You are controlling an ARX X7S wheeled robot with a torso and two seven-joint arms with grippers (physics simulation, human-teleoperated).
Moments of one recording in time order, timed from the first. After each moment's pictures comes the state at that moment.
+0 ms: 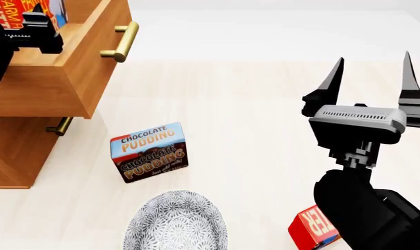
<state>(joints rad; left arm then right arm) -1.15 -0.84 0.45 0.01 -0.93 -0.59 -0.43 0.79 0.73 -0.85 -0.22 0.05 0.40 1.05</state>
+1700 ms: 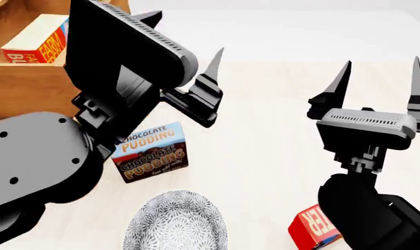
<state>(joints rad) -1.22 -0.63 0.64 0.60 -1.13 -0.78 -0.51 0.75 0.75 -0.81 -0.24 0.05 0.40 1.06</state>
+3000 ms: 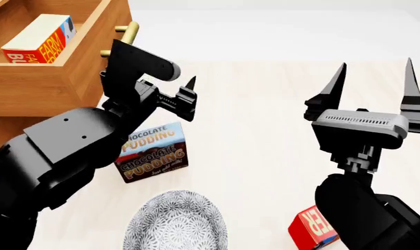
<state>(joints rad) -1.09 -0.55 0.74 0.07 -0.90 -0.57 -0.24 0.75 0.73 -0.81 -0.22 0.04 0.40 1.05</state>
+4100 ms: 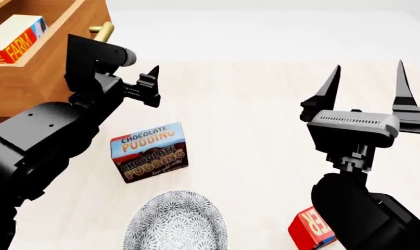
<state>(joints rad) -1.07 -0.61 0.64 -0.10 -0.91 -0.48 -0.14 0.75 0.70 -0.81 -0.17 0.02 0.36 1.03</state>
